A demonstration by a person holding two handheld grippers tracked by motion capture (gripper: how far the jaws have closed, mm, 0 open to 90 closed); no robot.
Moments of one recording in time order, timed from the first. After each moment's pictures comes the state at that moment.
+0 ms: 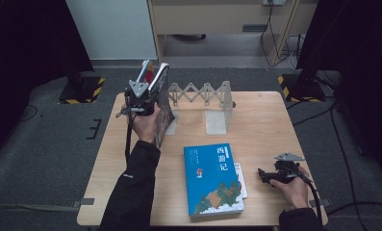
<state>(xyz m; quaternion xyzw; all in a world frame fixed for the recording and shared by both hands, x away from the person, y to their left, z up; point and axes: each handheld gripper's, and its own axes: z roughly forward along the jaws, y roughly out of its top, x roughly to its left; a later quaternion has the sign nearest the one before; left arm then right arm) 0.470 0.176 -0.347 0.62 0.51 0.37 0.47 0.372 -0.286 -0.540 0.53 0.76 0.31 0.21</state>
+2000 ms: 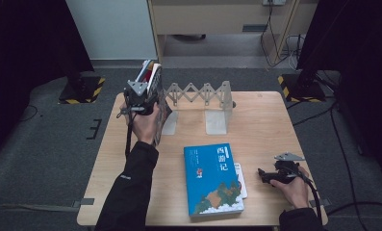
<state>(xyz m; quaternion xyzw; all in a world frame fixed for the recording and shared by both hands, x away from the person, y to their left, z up) 0.462 0.178 -0.345 0.61 0.54 0.38 0.43 0.372 -0.286 -0.539 0.53 0.76 0.31 0.21</state>
